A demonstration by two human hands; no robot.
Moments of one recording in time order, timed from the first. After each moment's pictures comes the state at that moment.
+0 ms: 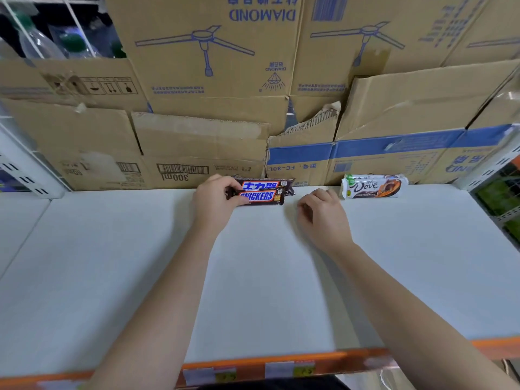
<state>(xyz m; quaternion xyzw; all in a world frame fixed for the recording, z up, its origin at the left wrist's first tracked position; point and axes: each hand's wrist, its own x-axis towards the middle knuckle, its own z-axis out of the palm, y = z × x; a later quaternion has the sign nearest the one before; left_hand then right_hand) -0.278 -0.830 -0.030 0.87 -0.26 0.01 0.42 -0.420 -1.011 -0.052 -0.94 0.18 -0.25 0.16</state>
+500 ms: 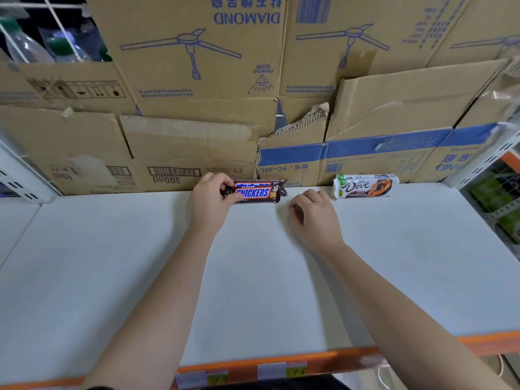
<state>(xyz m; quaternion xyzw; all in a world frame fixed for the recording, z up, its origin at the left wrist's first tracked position) -0.275 -0.841 -0.037 0.87 -0.25 0.03 0.43 -0.420 -1.011 -0.053 -0.94 0.17 -0.25 0.14</state>
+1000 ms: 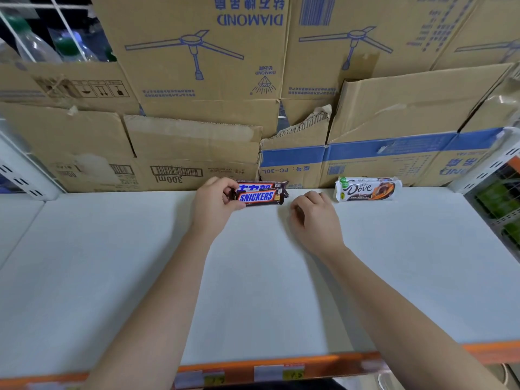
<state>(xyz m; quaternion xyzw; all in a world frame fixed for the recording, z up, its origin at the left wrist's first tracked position) -0.284 -0.837 -0.032 0.85 -0.27 -0.02 0.45 -0.419 -1.013 -0.055 -0.94 0.17 -0.25 0.14</state>
